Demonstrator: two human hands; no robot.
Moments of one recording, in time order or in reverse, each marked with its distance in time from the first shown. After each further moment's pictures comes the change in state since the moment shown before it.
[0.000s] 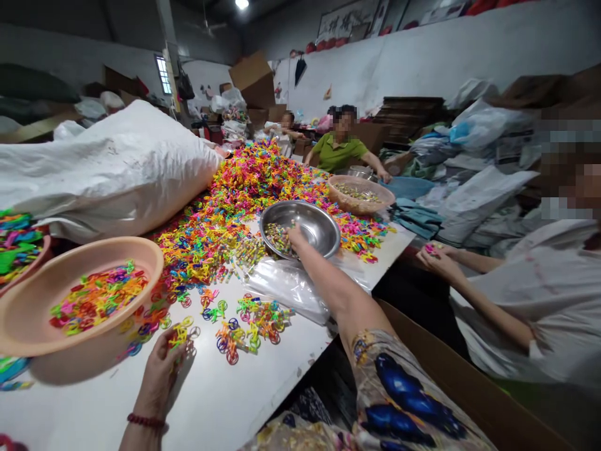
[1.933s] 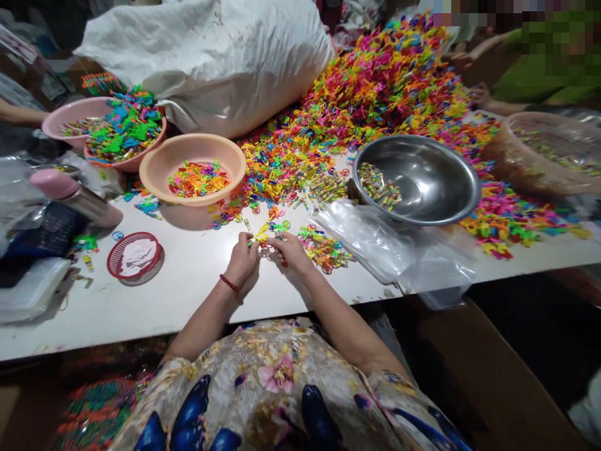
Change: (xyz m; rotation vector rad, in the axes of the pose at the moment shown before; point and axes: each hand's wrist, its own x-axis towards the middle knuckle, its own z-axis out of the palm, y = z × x) left_hand -0.041 0.002 0.016 0.590 0.089 0.297; right_hand -0.275 -0.016 0.162 0.461 -0.725 0.324
